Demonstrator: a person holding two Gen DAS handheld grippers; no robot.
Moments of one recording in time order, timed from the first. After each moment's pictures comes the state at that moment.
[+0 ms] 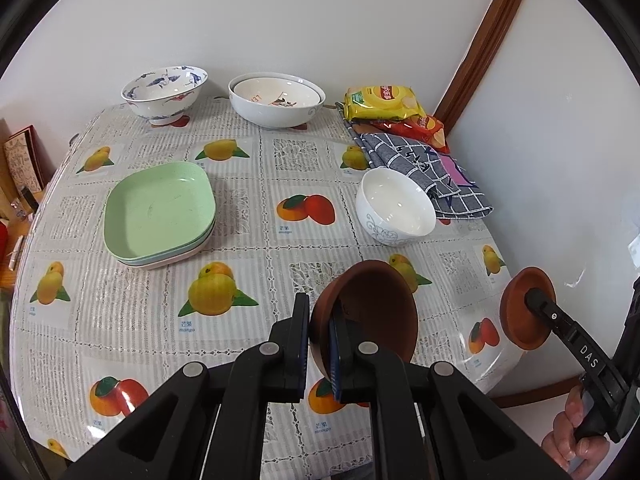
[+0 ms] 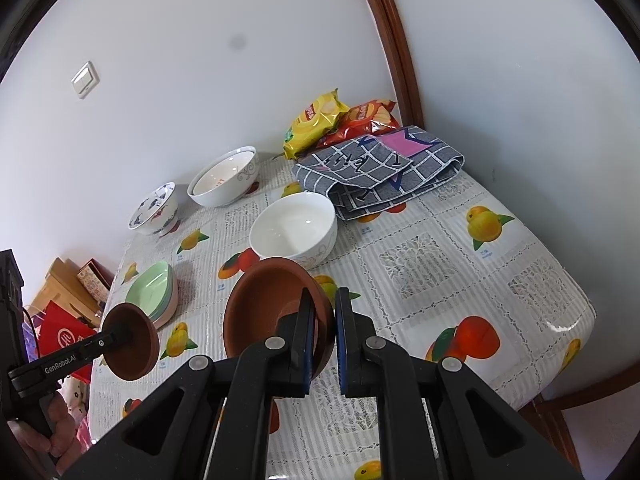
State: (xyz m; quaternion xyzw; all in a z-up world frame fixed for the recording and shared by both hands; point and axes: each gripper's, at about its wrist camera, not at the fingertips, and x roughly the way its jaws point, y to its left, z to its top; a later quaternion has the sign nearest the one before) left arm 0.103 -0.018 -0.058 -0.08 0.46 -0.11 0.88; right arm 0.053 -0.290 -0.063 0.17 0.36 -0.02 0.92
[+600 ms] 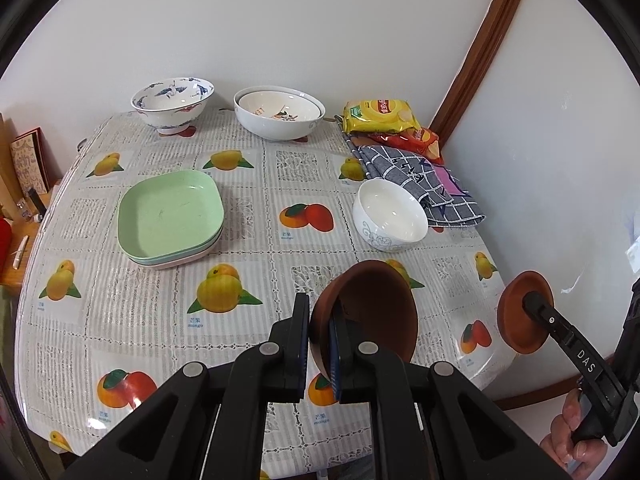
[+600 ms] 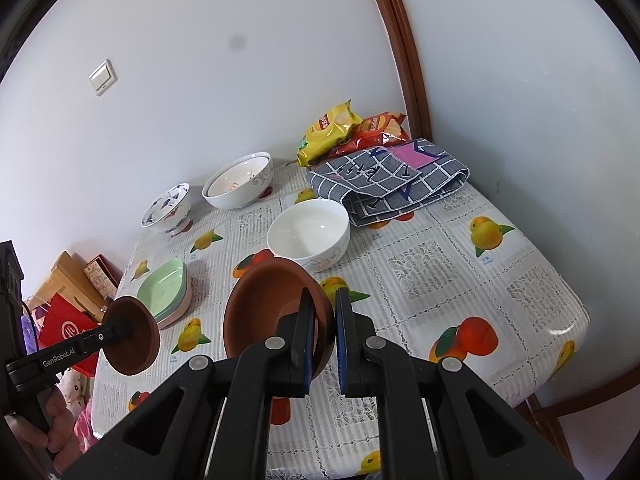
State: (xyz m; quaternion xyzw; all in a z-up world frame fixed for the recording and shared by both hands) left arm 0.085 -0.009 -0.044 -0.09 0.44 -0.10 0.89; right arm 0.036 -0.281 -0.048 0.16 0.35 -0.01 0.92
